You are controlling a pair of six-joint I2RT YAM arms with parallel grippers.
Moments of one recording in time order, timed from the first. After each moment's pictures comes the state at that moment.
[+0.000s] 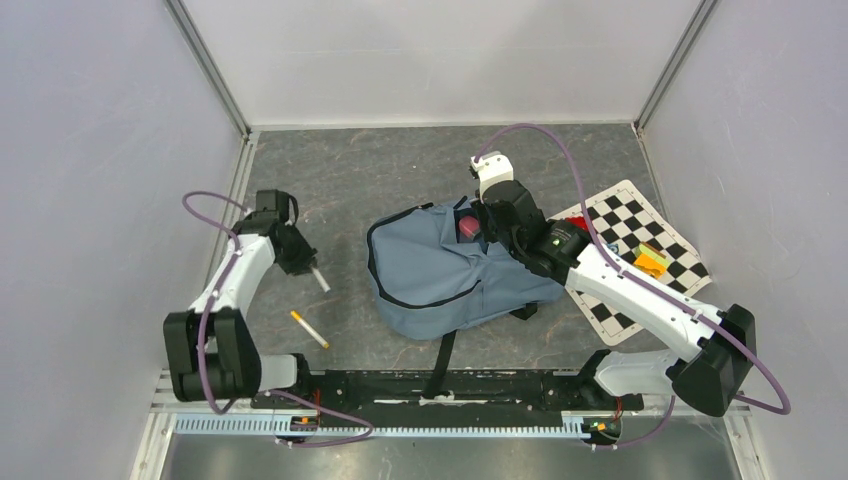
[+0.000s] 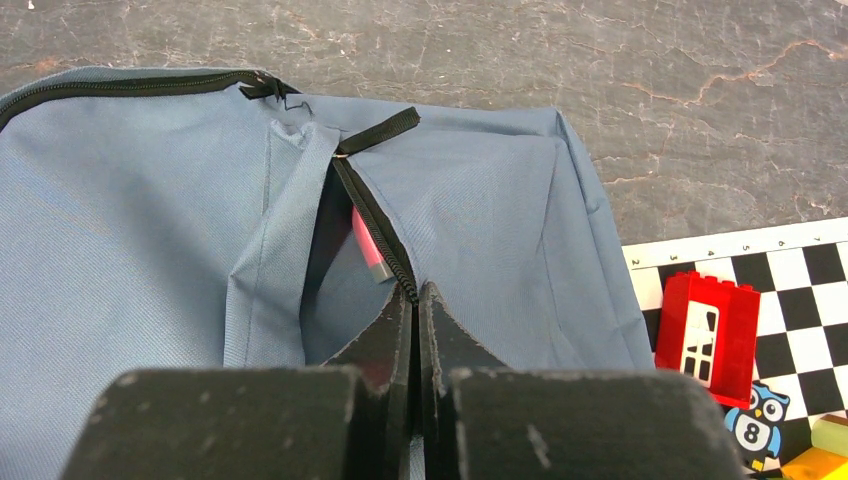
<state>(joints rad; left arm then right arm) 0.08 1.35 0.85 -0.74 -0.01 -0.57 0.80 1.27 1.14 -0.44 0.45 0.16</state>
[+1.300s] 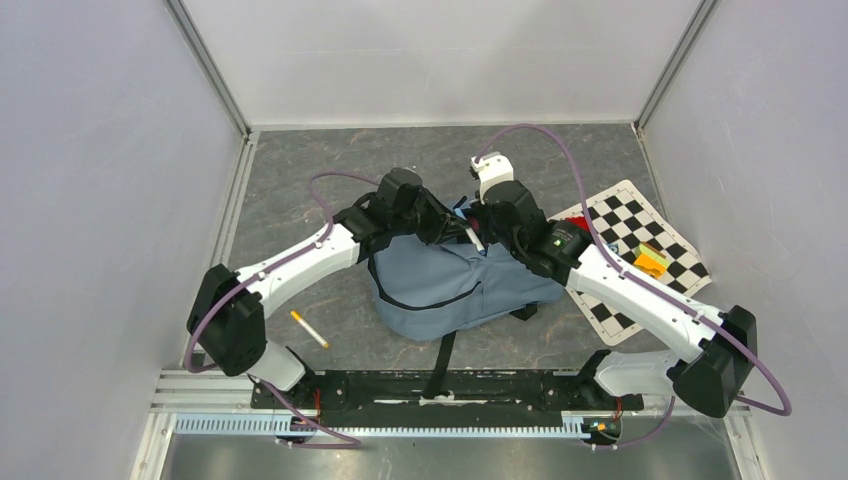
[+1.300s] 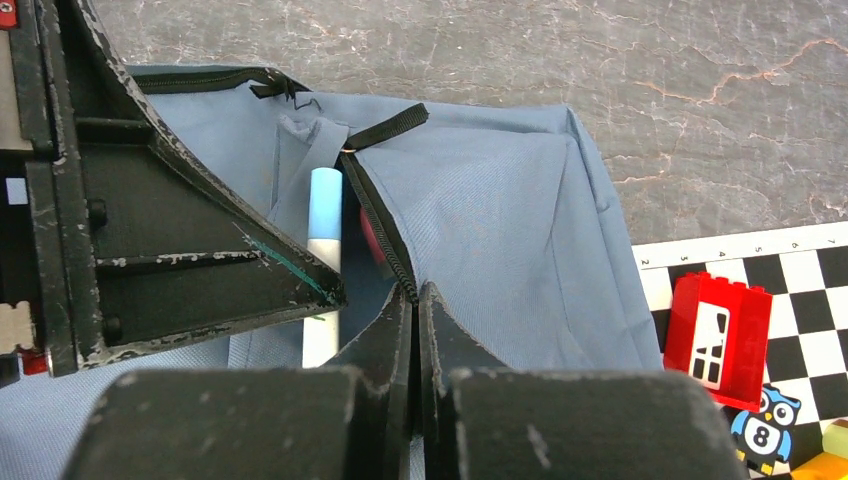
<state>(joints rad) -0.72 1.51 1.15 -0.23 0.20 -1.38 0.80 1.26 1.14 -0.44 0.43 0.17</state>
